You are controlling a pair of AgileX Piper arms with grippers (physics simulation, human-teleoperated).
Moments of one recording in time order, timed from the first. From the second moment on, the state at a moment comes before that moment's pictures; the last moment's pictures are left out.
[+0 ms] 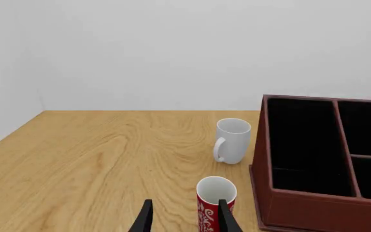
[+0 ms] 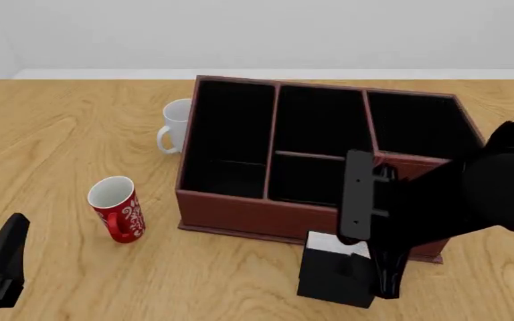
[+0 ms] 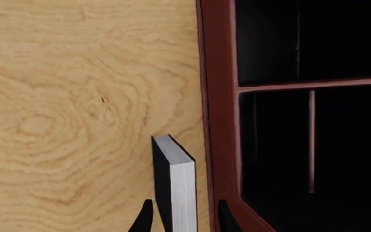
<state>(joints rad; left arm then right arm) 0.00 0.00 0.00 0.00 0.00 0.74 1.17 -0.84 0.84 -0.65</state>
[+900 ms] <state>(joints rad) 0.00 0.00 0.00 0.00 0.00 0.77 1.26 -0.73 0.70 -0.55</state>
